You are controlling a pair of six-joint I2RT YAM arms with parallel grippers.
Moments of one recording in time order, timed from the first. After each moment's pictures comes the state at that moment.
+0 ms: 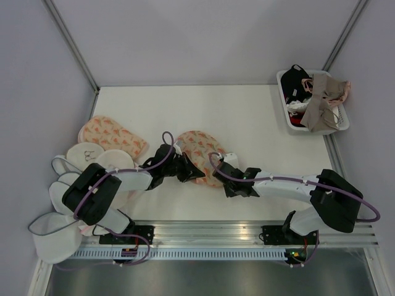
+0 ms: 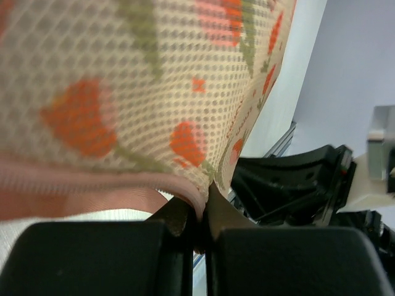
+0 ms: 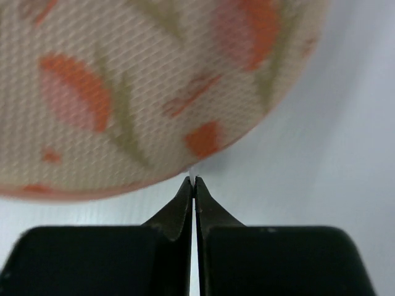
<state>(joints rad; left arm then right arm) -0.61 1.51 0.50 0.39 0.44 -1.10 1.00 1.43 0.70 -0.43 0.28 0.63</state>
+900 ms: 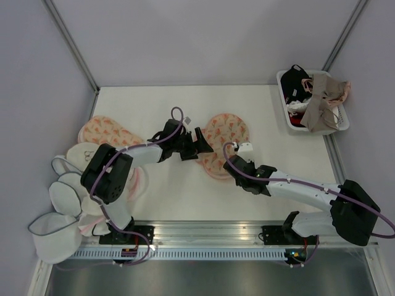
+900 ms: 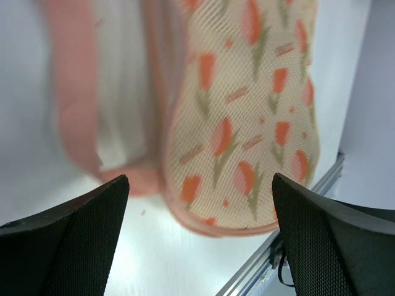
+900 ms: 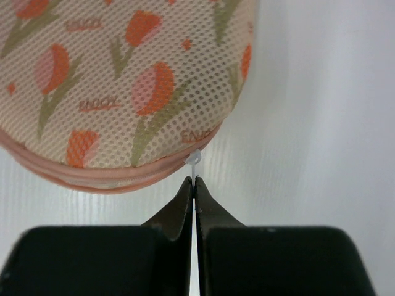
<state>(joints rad) -0.53 1.77 0.95 0.13 0.44 -0.79 0.91 1.28 0.69 -0.47 0.58 0.63</state>
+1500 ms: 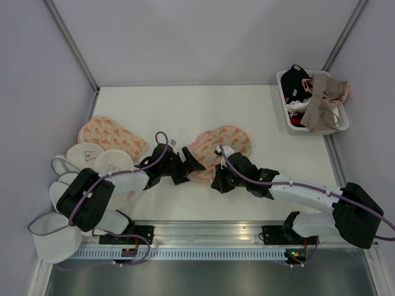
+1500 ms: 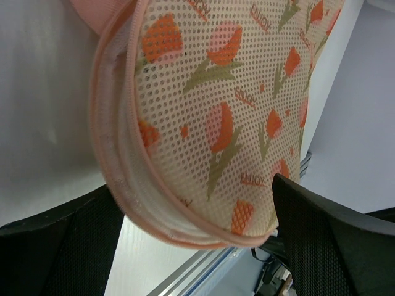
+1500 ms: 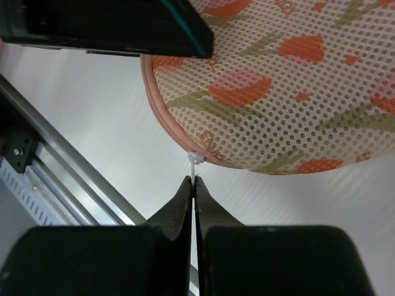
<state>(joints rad) -0.57 1.41 0.51 0.21 0.33 -1.07 0.91 1.24 0.63 -0.11 -0.08 0.53</state>
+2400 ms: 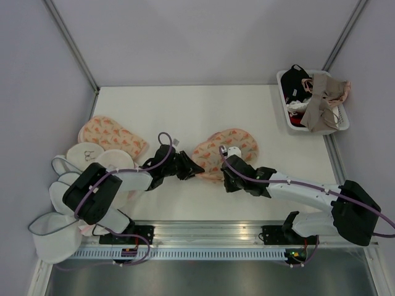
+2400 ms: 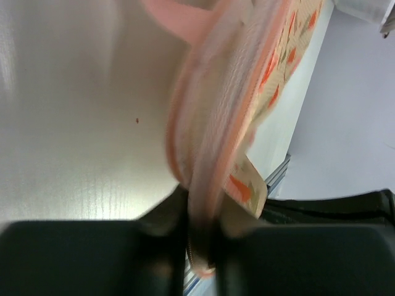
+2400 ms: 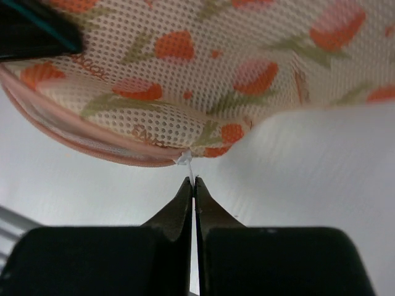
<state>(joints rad) -0.61 1.52 0.50 0.42 0.33 -1.17 0.93 1.26 0.67 -0.33 0.17 0.57</state>
